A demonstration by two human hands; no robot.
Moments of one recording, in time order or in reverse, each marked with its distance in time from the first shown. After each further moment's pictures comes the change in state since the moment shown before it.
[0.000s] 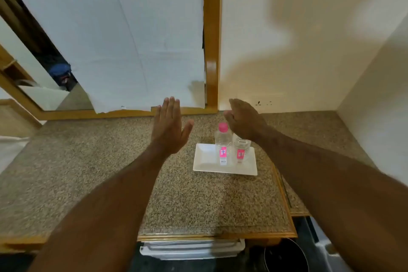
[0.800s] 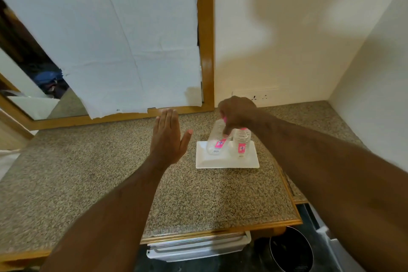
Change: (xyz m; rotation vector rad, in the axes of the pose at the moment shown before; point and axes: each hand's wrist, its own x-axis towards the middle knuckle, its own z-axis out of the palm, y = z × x) left_hand -0.026 -0.013 0.003 -0.063 -0.081 0.006; right_hand 0.009 -0.051 -0.028 -0.363 -0.405 0.066
